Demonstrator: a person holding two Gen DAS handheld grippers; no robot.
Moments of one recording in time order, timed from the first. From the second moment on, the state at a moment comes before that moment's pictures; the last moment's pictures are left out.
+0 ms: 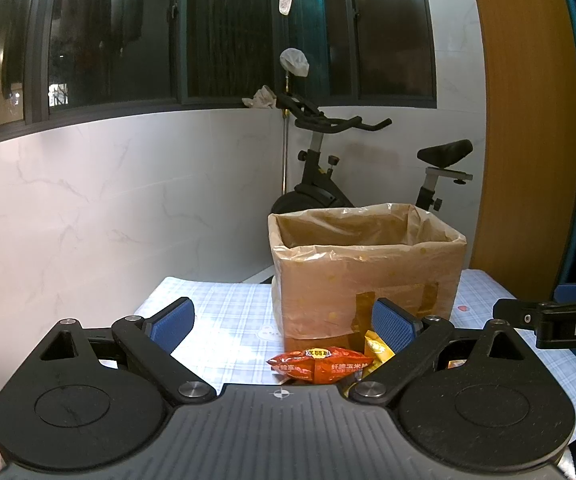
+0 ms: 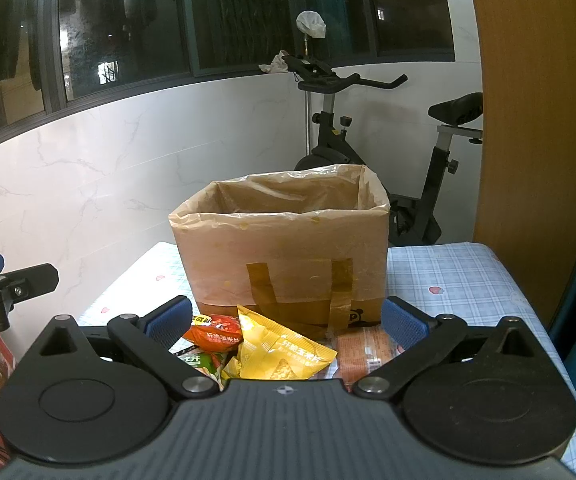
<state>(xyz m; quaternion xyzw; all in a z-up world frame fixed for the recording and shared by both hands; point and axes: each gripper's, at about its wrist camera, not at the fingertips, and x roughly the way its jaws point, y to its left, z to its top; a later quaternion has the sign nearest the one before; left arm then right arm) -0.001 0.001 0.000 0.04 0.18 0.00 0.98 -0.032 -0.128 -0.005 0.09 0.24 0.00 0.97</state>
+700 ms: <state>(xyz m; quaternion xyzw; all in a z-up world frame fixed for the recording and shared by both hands) 0.000 -0.001 -0.001 0.04 0.18 -0.01 0.98 -0.032 -0.127 -0.005 0.09 0.24 0.00 0.97</state>
